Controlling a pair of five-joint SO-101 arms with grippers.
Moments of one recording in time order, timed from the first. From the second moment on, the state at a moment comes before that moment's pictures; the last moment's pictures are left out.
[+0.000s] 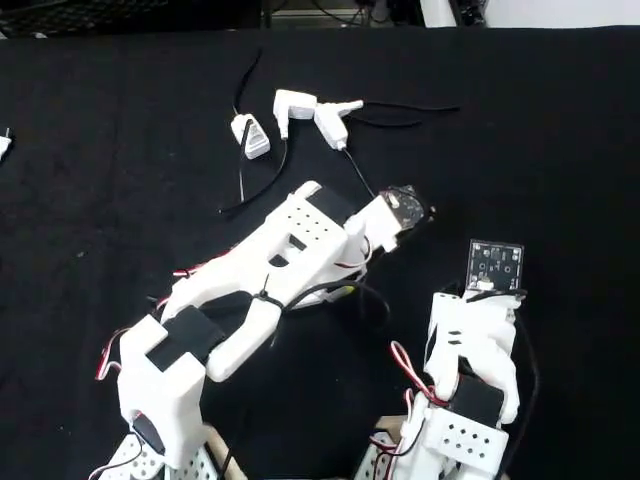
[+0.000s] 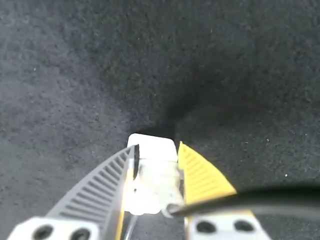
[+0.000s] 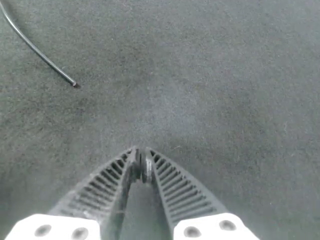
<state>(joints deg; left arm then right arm) 35.8 18.5 2.1 74.7 -23.8 21.6 -103.0 96.7 56.7 11.6</state>
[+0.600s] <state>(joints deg) 33.2 18.7 6.0 70.7 -23.7 21.6 -103.0 96.7 56.7 13.6</state>
